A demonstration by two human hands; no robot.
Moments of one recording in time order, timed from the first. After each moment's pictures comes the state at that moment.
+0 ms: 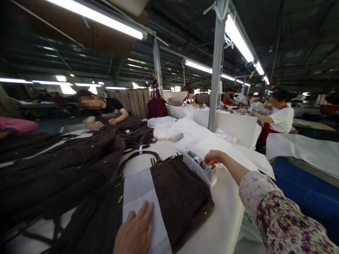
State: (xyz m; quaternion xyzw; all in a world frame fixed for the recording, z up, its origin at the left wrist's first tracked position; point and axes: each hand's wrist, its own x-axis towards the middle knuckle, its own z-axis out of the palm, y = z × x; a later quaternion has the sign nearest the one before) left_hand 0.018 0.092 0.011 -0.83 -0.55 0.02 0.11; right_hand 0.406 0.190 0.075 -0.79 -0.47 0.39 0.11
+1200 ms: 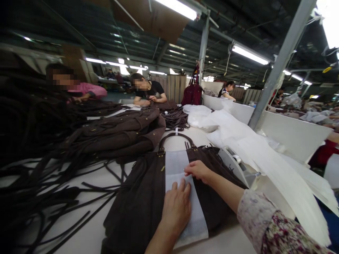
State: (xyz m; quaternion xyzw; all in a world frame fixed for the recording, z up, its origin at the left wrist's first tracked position) left_hand 0.025 0.074 0.004 -0.82 -0.57 -0.05 -0.04; right_hand 0.155 0.174 0.021 -0.58 -0.53 0.56 0.28
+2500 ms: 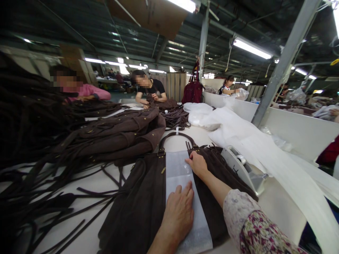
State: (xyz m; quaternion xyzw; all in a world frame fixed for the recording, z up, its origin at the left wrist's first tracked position) left_hand 0.022 0.077 0.005 -0.85 -0.52 -0.04 -0.08; right_hand 0.159 0.231 -0.020 -0.62 -0.71 0.15 0.29
